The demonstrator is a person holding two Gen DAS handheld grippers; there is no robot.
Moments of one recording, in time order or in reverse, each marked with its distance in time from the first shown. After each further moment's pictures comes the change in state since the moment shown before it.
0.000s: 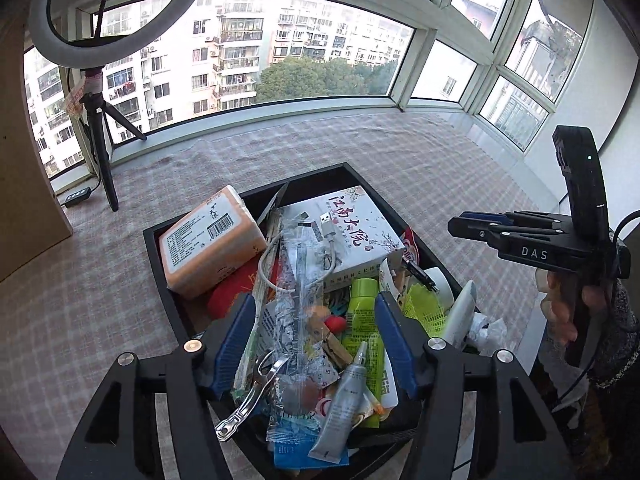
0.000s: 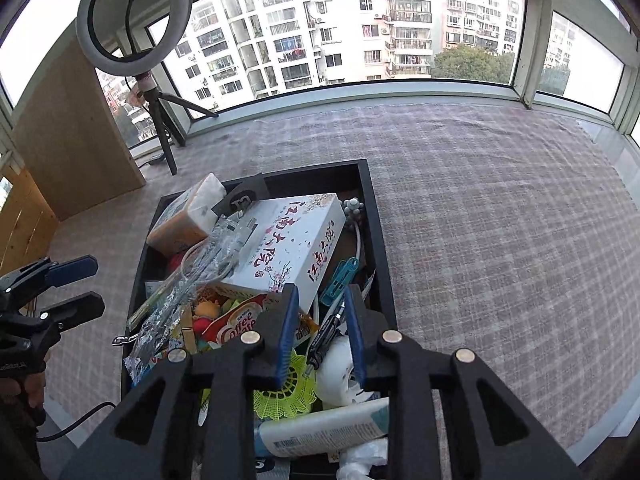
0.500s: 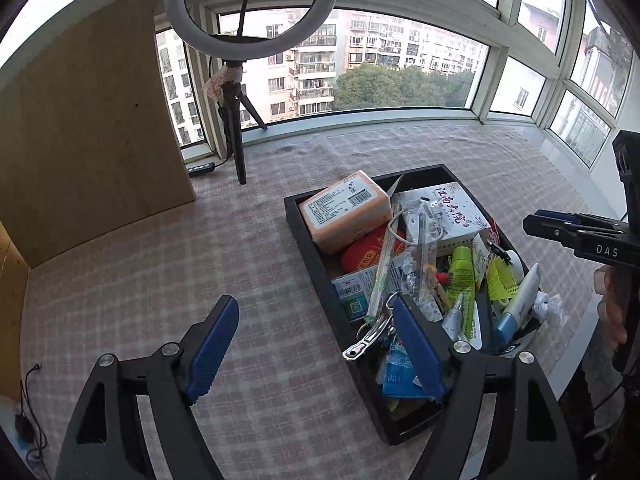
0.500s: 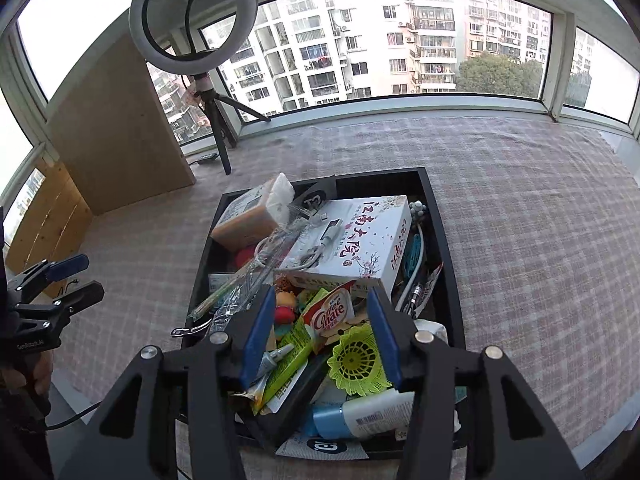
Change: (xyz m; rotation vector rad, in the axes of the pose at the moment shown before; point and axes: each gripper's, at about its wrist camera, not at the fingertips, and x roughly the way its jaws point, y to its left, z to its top) left arm -0.089 0.058 -0.051 -0.090 -0.029 0.281; right arm -0.031 0.073 -0.012 -0.040 -0.040 0.115
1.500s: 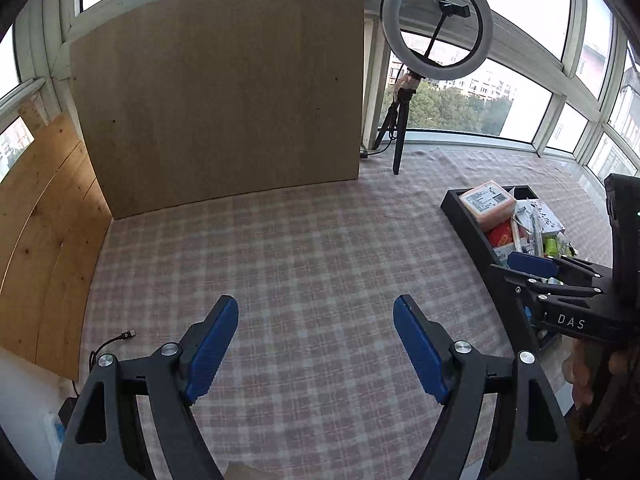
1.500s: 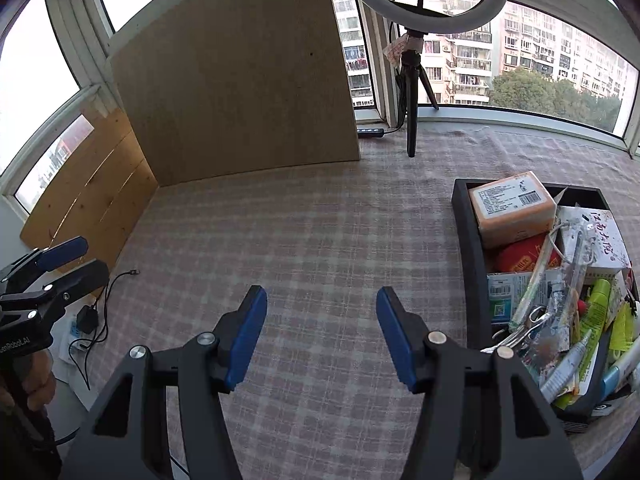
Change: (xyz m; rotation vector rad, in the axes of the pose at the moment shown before) left arm -0.067 0.245 -0.072 -0.124 -0.022 0.084; right arm 0.084 0.312 -0.032 -0.084 0.028 0.073
